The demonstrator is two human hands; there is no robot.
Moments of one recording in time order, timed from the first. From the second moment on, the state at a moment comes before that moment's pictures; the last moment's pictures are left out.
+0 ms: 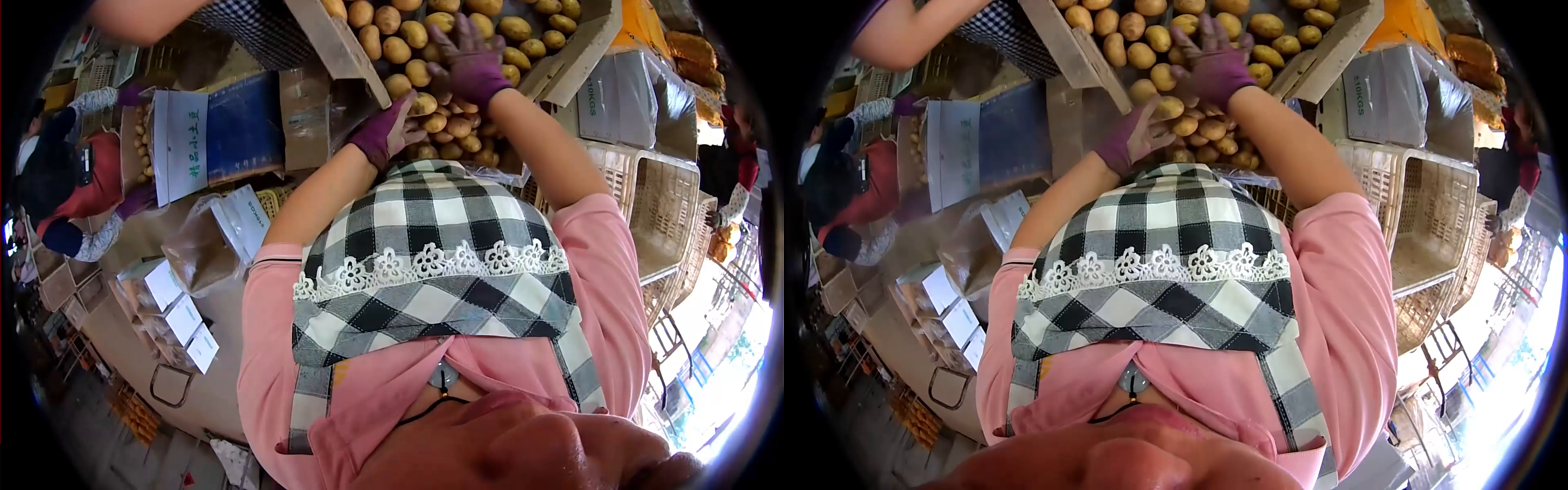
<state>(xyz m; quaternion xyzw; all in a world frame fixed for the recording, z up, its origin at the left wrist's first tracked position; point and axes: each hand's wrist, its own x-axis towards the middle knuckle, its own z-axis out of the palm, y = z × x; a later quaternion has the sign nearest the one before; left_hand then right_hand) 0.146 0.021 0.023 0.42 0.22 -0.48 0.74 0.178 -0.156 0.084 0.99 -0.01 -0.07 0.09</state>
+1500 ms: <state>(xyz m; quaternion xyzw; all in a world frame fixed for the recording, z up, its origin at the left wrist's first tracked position) 0.279 0.214 -0.113 0.92 0.01 -0.10 0.37 0.181 -0.141 0.053 0.99 0.02 0.07 0.08</state>
